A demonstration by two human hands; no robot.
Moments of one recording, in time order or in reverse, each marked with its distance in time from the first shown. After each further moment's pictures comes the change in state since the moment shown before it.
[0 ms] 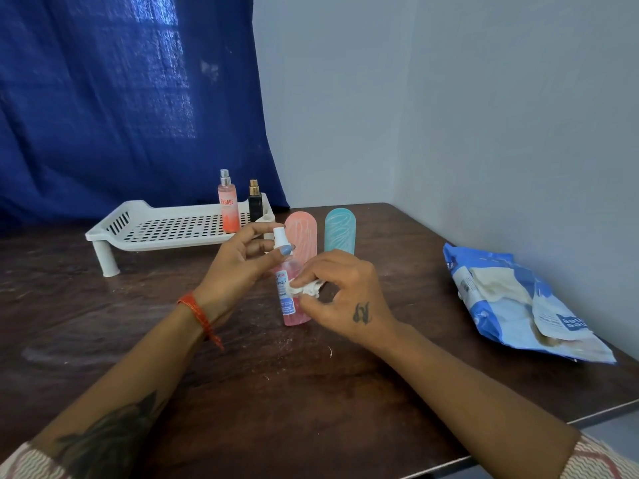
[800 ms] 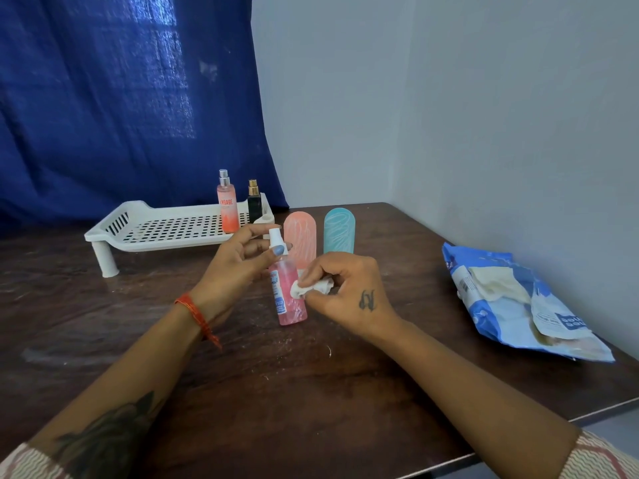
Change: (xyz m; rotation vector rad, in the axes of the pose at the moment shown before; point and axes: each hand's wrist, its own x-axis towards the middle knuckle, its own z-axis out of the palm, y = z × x) left_hand 0.002 -0.003 -0.003 -0.013 -0.010 -0.029; right_hand 0.001 0.004 -0.003 0.149 -0.037 0.204
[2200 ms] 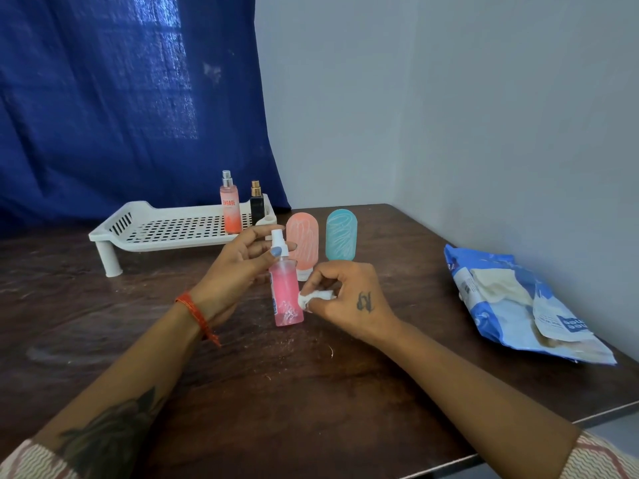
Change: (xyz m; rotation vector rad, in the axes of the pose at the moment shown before) left_hand -0.002 0.003 -0.001 -0.035 -0.053 -0.035; right_hand -0.001 0.000 0.001 -0.007 -0.118 0.110
